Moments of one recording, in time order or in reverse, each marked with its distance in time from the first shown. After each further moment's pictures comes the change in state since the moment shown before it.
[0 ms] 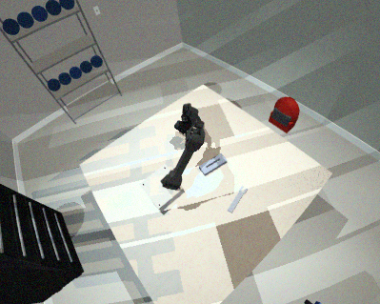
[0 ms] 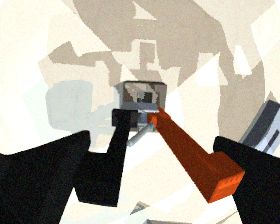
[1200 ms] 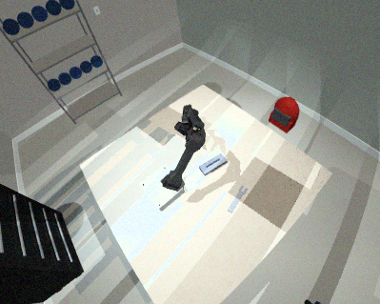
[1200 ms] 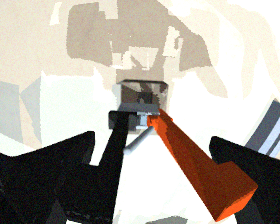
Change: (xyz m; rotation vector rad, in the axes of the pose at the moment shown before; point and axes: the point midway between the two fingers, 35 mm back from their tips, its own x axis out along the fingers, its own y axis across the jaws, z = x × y) arm 0.012 -0.001 -0.001 -0.001 0.006 -0.002
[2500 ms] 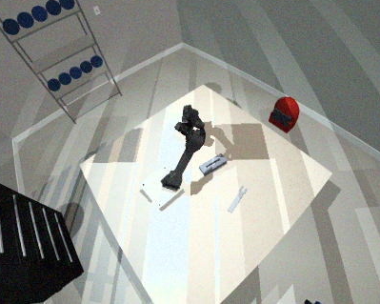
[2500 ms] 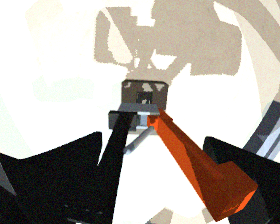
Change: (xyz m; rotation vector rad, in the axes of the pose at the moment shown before) arm 0.000 0.000 0.000 0.000 0.000 0.000
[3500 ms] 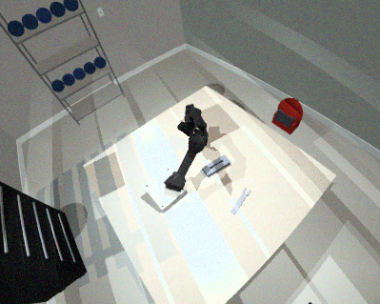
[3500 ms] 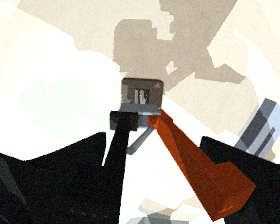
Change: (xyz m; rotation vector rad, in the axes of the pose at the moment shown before) arm -0.018 -0.001 0.000 -0.006 0.001 -0.015
